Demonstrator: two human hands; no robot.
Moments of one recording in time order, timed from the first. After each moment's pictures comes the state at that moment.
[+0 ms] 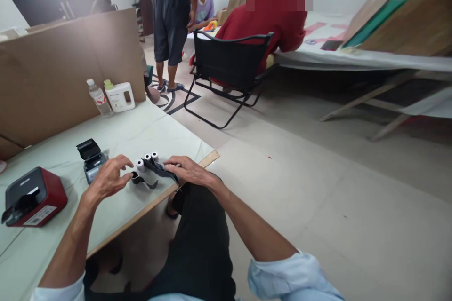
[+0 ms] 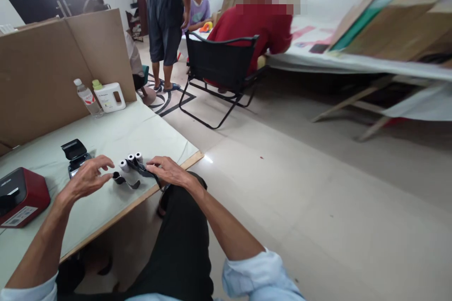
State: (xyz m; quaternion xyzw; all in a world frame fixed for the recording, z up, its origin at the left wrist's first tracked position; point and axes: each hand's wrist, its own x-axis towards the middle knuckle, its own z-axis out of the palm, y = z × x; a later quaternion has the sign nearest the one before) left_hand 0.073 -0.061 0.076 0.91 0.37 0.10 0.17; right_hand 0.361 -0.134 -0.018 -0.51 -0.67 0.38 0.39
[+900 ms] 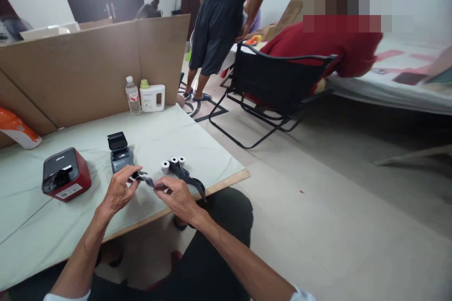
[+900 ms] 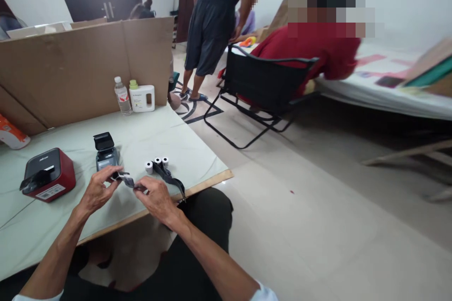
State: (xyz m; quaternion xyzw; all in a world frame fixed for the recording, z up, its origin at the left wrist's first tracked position) left_hand 0.011 -0.112 0.032 0.82 0.41 0.34 0.20; right_hand 0.227 -0.159 -0.019 -0.46 -0.68 0.32 0.46
